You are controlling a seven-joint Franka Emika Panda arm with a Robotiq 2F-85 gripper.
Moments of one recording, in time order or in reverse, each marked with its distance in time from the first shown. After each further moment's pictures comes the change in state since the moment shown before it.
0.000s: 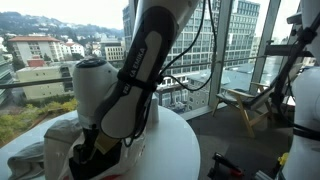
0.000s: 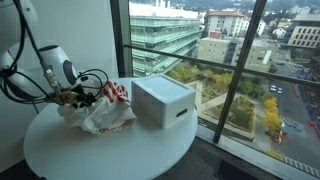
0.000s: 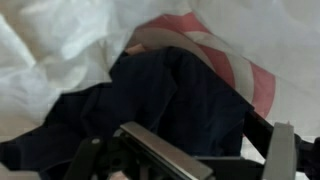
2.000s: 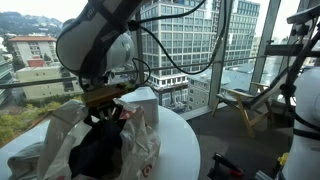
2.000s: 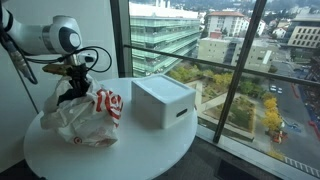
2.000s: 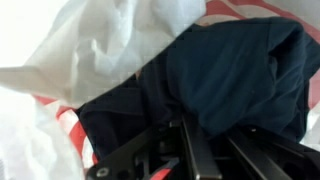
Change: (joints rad) arm -0.033 -0.152 0.008 0.167 0.360 -0.617 -0.009
